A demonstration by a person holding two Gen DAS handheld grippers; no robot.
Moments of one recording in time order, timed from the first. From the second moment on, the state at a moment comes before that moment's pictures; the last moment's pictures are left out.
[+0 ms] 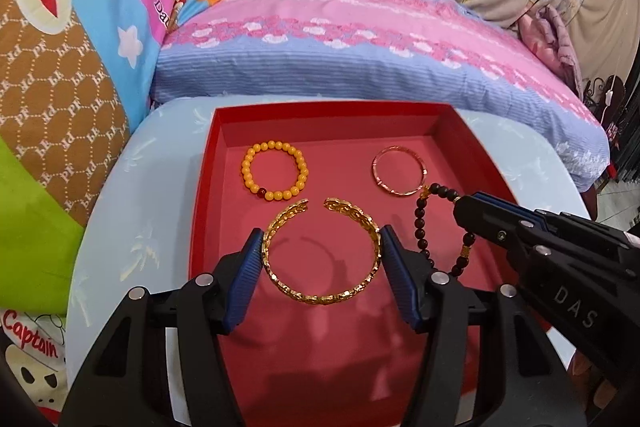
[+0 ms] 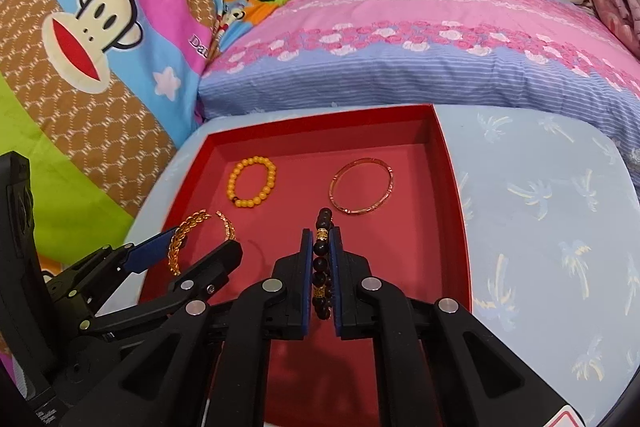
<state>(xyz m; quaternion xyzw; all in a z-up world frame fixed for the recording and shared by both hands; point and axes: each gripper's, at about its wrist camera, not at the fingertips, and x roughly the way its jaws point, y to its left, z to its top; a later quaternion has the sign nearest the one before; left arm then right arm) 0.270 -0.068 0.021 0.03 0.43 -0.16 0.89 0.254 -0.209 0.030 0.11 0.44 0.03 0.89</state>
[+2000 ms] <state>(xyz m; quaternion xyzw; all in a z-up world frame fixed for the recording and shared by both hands) 0.064 0.000 -0.018 0.04 0.47 -0.12 0.87 0.023 -0.208 0.003 0.09 0.47 -0.02 0.88</state>
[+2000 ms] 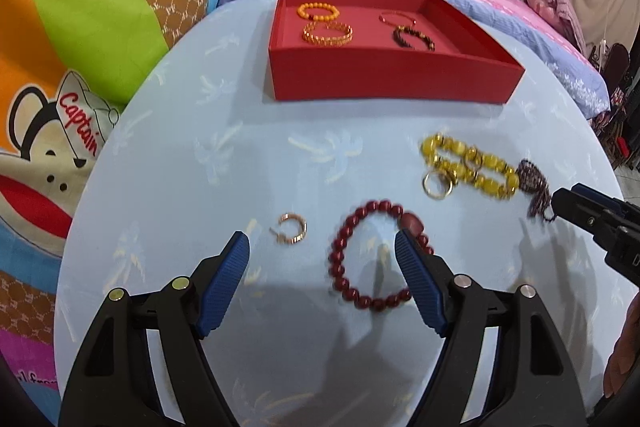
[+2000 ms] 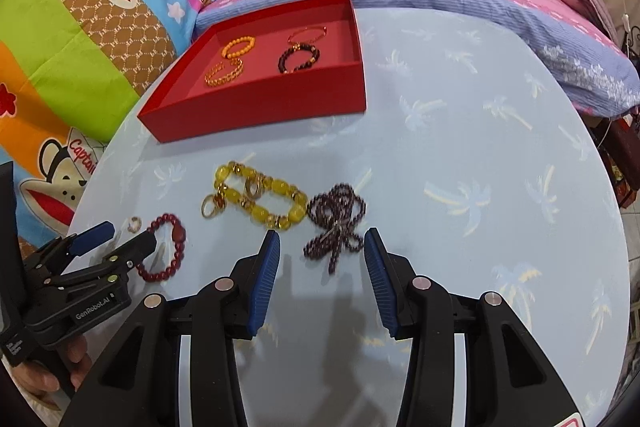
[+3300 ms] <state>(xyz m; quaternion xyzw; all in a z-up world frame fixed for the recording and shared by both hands) 0.053 -0.009 -0.022 0.04 0.47 -0.15 0.87 0.077 -0.186 -0.015 0.03 0.47 0.04 0.88</state>
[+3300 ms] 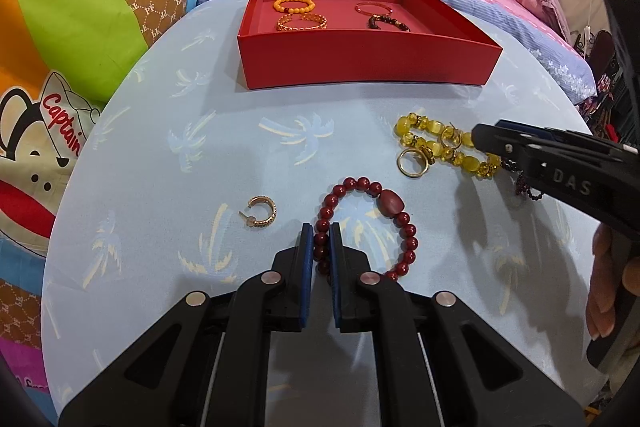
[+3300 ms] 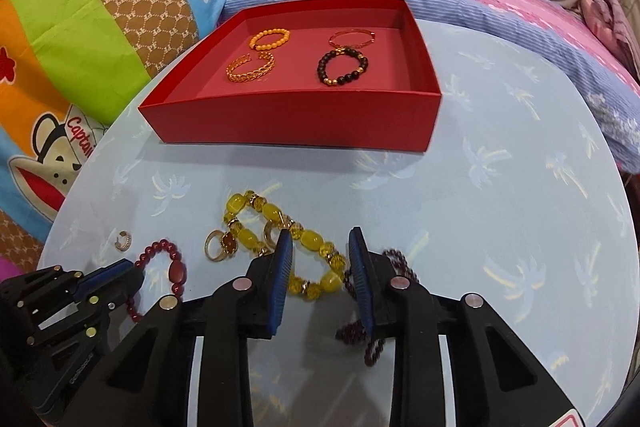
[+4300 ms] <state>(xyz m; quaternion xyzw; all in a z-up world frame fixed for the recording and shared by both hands) 0.052 -0.006 -0.015 0.02 0.48 -0.17 0.86 0.041 -0.175 0.023 0.06 0.45 0.08 0.89</state>
